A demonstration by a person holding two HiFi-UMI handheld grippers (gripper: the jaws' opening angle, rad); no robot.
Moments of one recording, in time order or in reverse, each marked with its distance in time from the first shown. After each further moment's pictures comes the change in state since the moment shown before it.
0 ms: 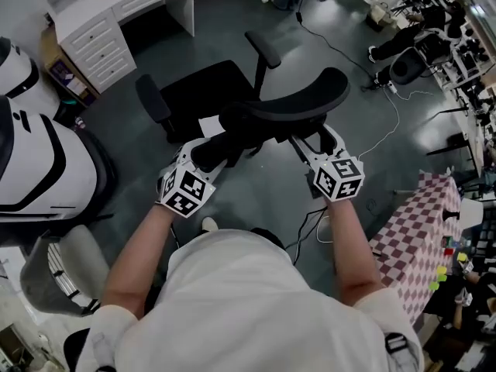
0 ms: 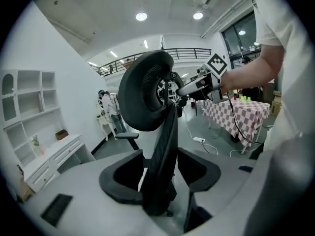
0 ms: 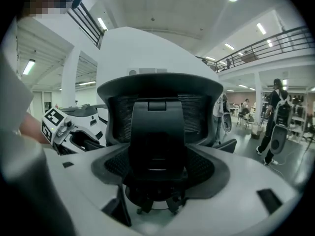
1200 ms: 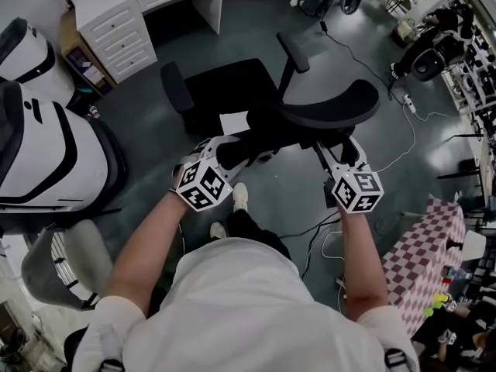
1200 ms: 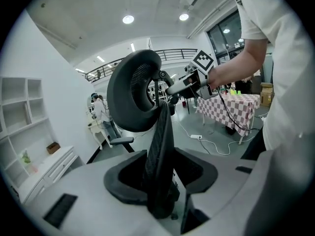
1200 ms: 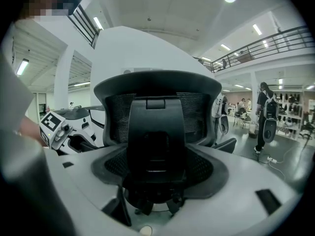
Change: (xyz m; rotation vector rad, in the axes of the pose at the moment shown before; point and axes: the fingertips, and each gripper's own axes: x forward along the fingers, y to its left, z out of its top) left arm 0.034 0.049 0.000 0.120 -0.038 -0.096; right arm 0.059 -0.019 0.020 0.028 -0.009 -0.045
